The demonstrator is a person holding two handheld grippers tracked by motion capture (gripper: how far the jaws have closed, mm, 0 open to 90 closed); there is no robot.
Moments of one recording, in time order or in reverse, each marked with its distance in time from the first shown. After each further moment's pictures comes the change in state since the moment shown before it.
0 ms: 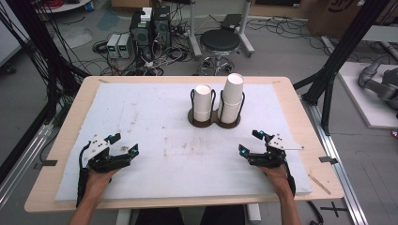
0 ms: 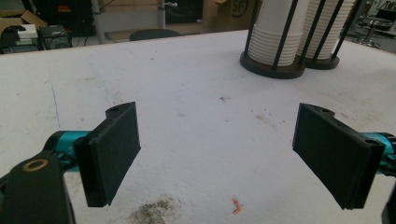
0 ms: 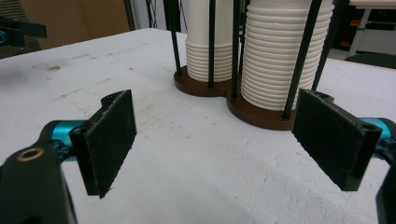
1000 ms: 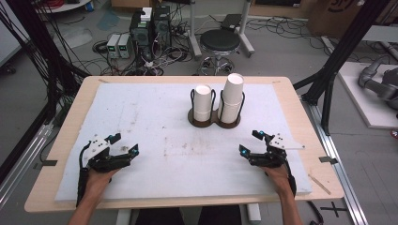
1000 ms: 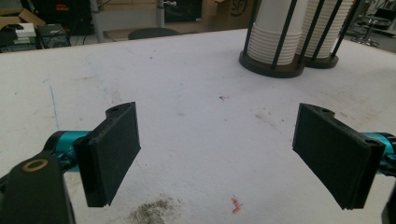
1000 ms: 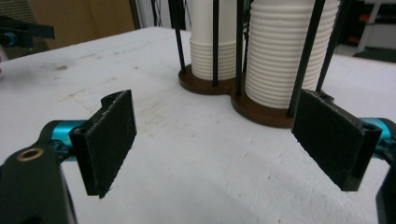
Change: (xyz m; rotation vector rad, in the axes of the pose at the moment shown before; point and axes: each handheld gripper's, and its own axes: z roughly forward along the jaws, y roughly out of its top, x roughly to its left) left arm 0.001 0.000 0.001 0.006 -0.008 -0.002; right arm -0.002 0.001 -0.001 0.009 0.023 0.011
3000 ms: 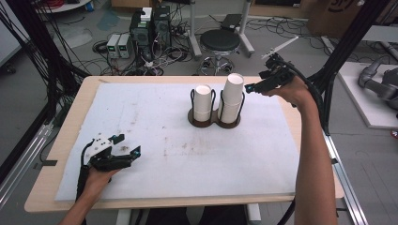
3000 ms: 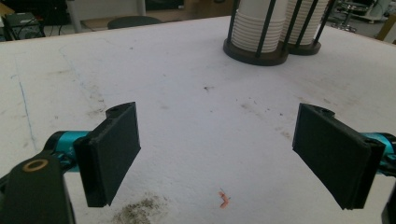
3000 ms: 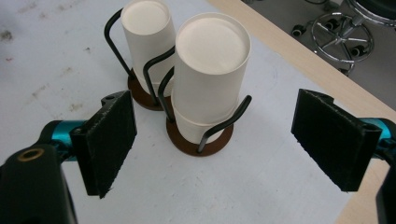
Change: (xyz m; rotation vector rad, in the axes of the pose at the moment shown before) left arm 0.002 0.002 0.005 0.052 -0.076 0.015; right arm -0.054 0.252 0.047 0.636 -0.065 -0.093
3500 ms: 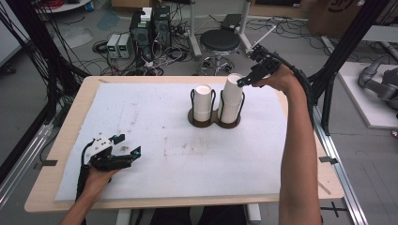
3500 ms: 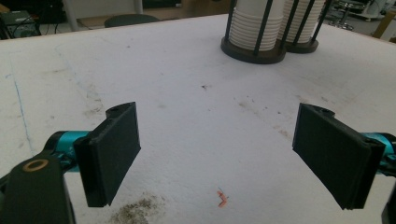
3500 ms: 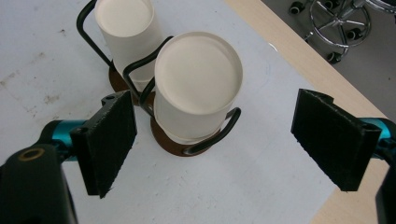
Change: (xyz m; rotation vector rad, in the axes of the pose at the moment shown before) left arm 0.000 0.000 0.001 0.009 -0.010 0.001; right arm -0.004 0.041 0.025 0.150 -0.035 -0.057
